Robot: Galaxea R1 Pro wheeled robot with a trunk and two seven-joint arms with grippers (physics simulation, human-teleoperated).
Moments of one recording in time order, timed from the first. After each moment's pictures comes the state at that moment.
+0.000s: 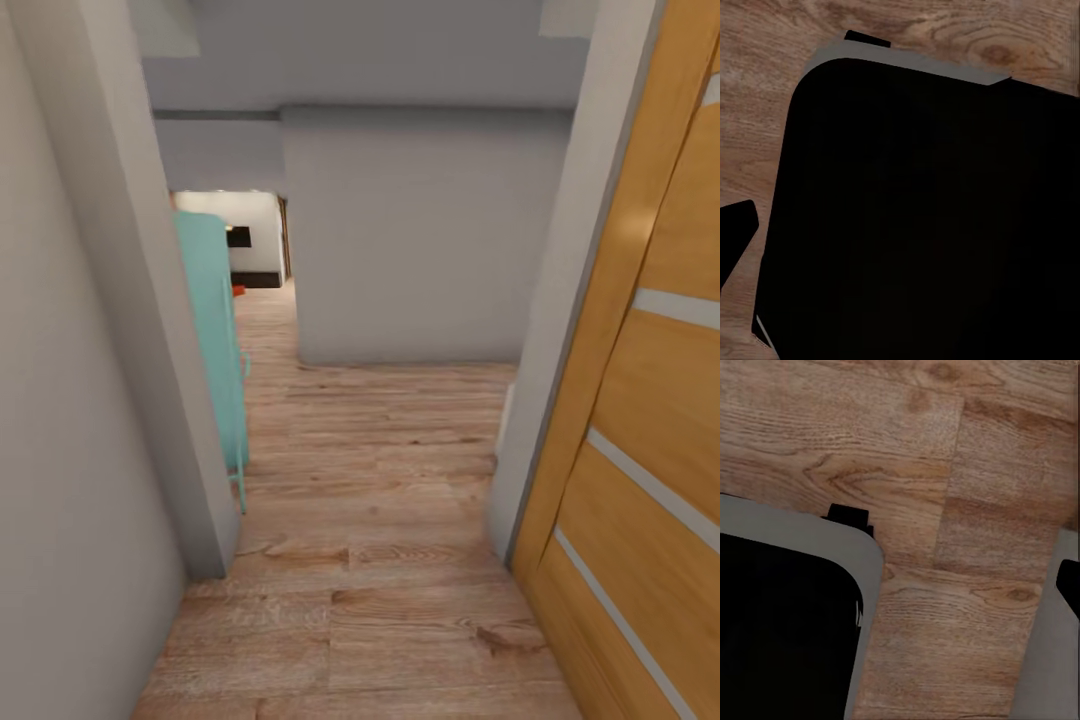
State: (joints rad) left arm -0.01 -0.03 0.02 -0.05 0.24 -0.05 0.01; right arm -0.13 -0.08 0.16 0.03 0.07 -0.20 -0.03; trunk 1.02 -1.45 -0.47
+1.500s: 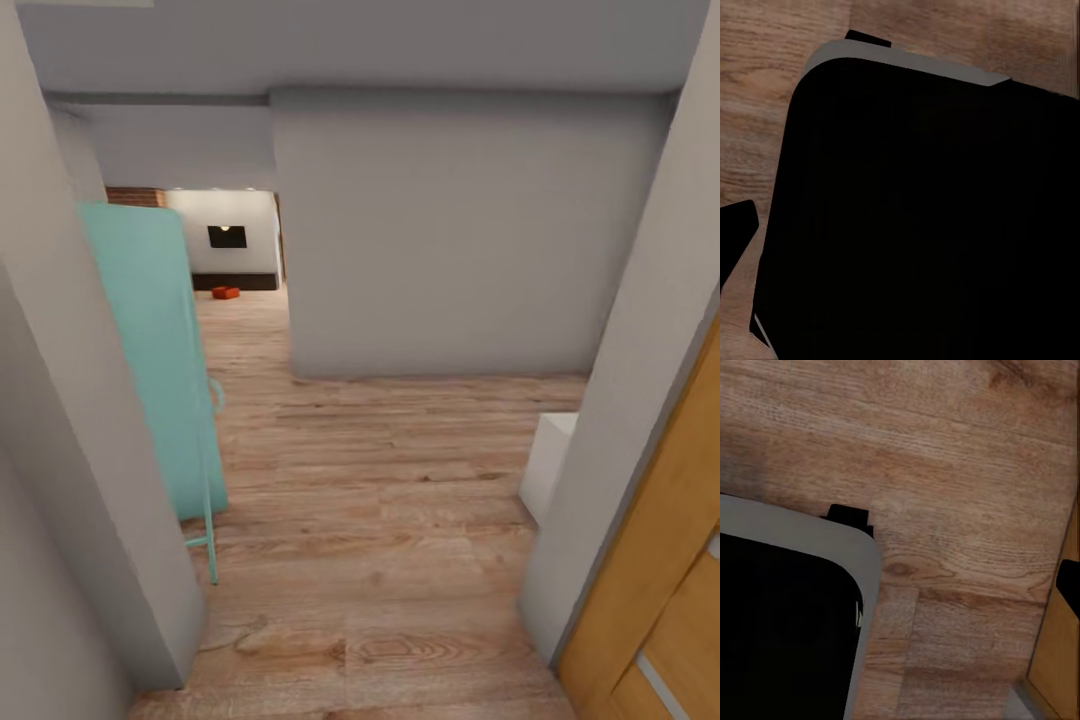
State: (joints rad) left arm -0.01 -0.03 0.03 -0.05 0.25 -0.05 0.01; right arm -0.13 -0.08 0.16 0.03 0.07 -0.20 -0.03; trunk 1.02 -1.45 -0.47
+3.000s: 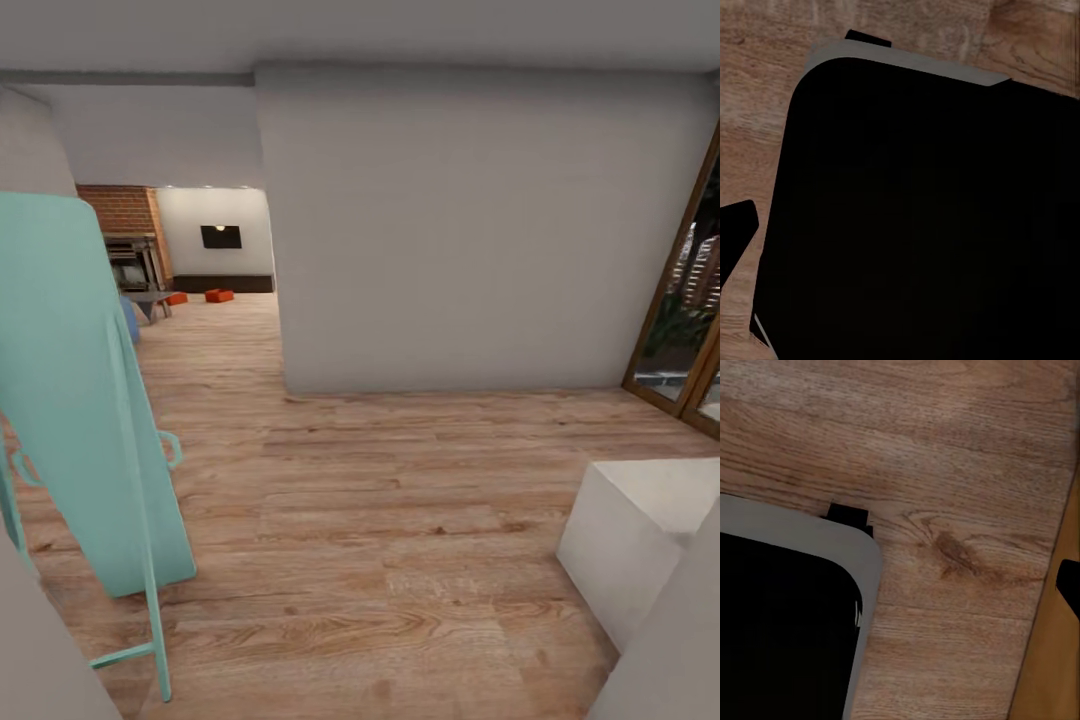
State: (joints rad) left arm -0.01 -0.03 0.03 -0.05 0.25 -0.05 0.01; right arm -0.13 -0.08 0.16 0.03 0.07 -0.20 -0.03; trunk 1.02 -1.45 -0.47
